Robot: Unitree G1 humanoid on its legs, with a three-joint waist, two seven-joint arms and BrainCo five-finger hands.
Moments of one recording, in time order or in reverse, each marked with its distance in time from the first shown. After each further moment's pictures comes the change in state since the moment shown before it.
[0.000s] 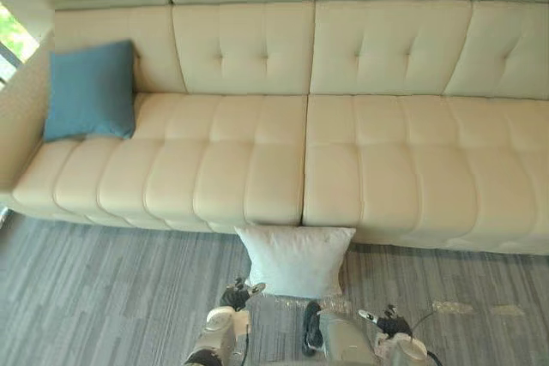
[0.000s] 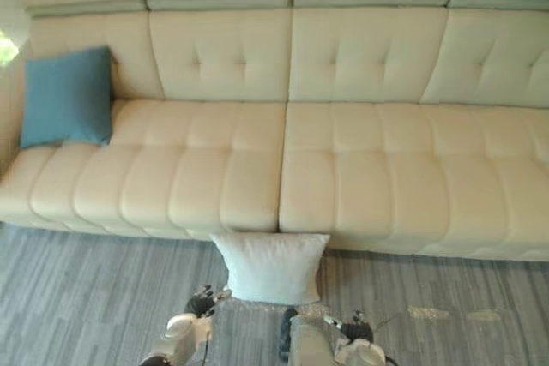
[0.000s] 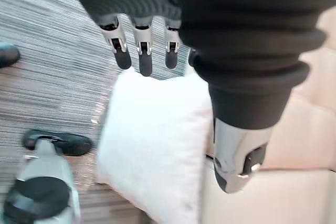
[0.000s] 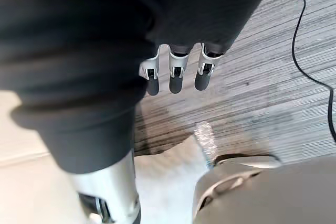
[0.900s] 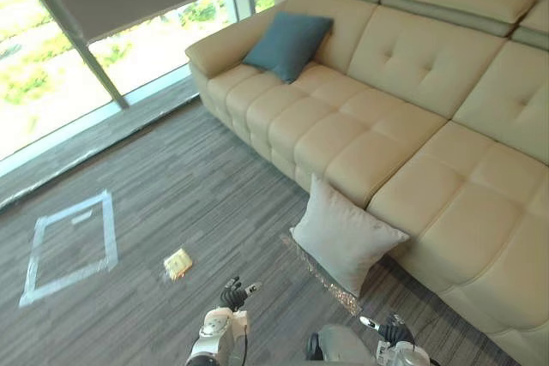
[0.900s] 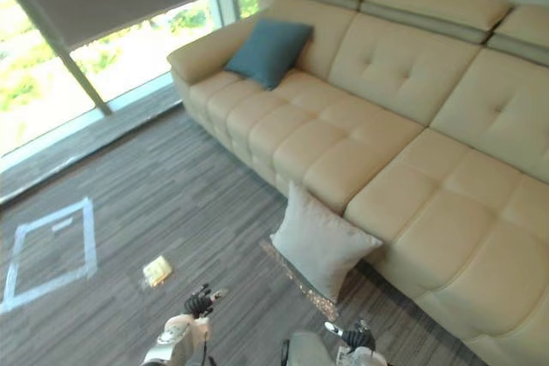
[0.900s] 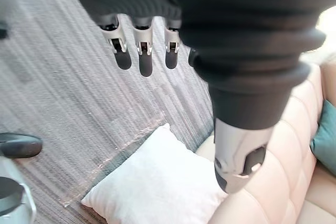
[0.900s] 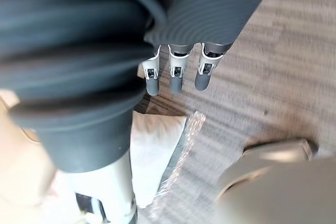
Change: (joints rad) left arm 0.058 -0.006 0.030 -0.107 -0.004 0.020 0.004; right arm 0.003 0.013 0.029 -0.081 0.003 0.020 0.005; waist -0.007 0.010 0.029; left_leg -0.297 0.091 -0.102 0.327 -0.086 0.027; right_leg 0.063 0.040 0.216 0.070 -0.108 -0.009
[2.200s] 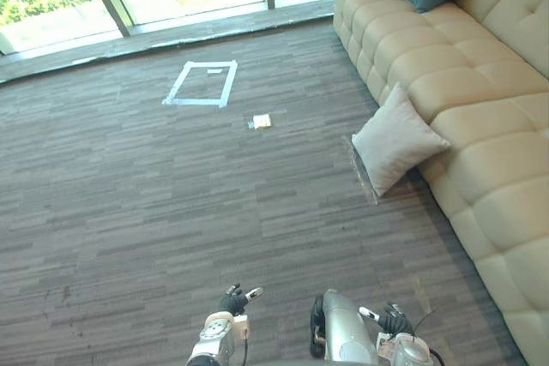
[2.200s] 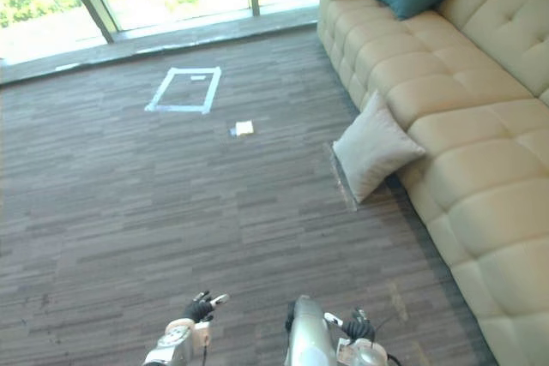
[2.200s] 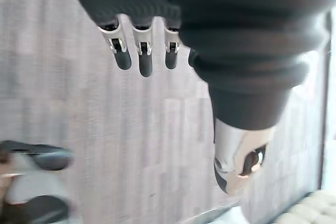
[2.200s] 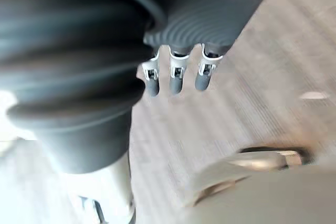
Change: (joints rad) left arm 0.011 -0.003 0.109 0.014 0.040 0.008 -0.004; right arm 0.001 -0.020 0.022 0.002 -0.041 0.003 0.017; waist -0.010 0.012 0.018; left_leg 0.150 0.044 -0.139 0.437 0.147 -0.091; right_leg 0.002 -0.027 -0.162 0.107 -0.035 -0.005
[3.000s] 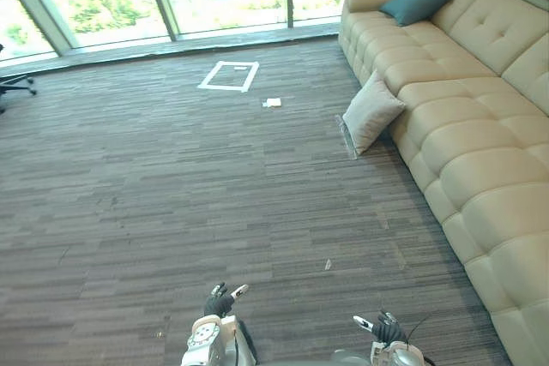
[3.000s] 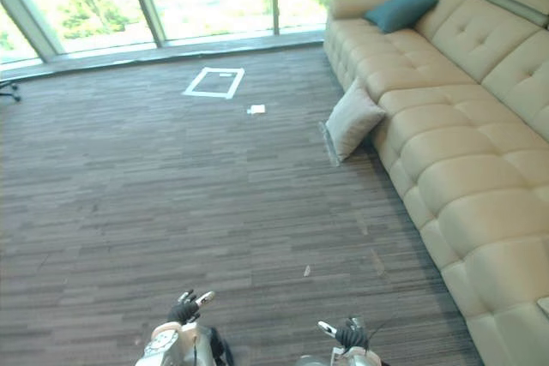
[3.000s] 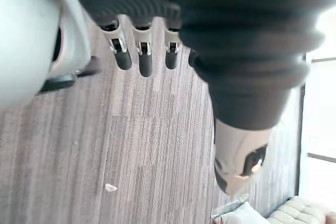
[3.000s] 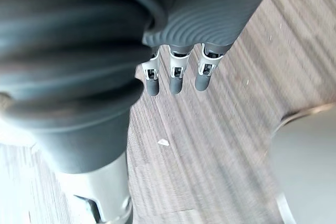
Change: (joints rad) left arm 0.031 0.012 0.007 -0.042 -0.023 -0.028 0.000; right arm 0.021 0.024 0.009 0.042 0.036 -0.001 -0.017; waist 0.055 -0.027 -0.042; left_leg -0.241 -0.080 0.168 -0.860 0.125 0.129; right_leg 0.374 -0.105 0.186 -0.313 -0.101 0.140
